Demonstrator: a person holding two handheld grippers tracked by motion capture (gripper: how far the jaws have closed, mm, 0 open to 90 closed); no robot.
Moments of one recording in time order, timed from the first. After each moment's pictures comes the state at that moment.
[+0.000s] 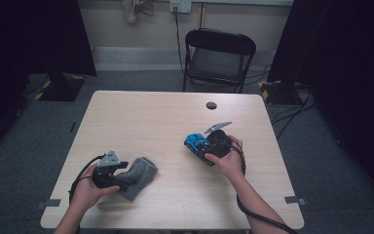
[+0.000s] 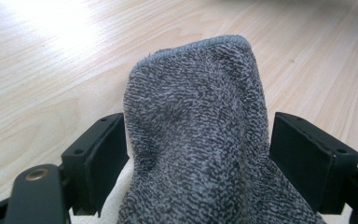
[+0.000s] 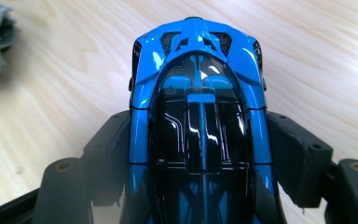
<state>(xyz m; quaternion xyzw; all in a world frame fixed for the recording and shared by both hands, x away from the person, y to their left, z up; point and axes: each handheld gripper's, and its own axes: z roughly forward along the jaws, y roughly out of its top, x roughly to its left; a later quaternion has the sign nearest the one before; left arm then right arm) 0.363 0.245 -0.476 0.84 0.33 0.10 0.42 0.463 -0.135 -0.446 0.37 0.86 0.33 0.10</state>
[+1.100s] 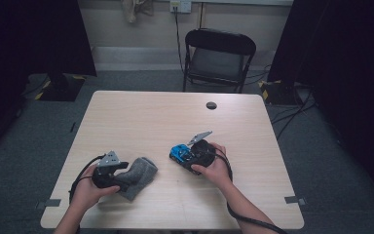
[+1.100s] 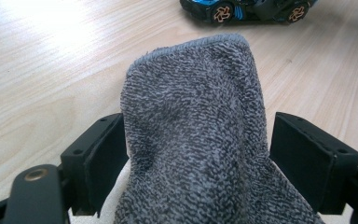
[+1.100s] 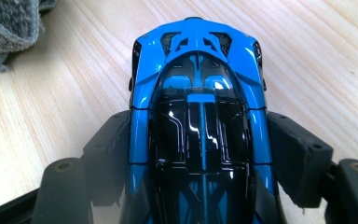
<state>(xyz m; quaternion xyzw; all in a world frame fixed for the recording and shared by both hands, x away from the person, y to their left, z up) 0.364 0.245 -0.478 0.84 0.33 0.10 0.42 0.452 -0.092 -0.478 0.29 0.90 0.32 0.08</state>
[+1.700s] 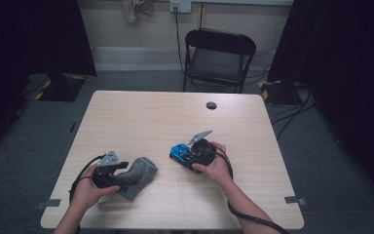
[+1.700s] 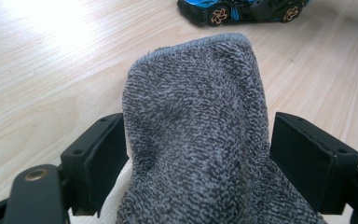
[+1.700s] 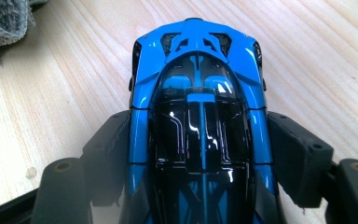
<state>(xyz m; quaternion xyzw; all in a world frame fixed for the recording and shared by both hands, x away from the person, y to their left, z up) 0.364 0.245 -0.478 0.84 0.33 0.10 0.42 0.459 -0.094 -0.483 0.28 0.90 0.33 0.08</state>
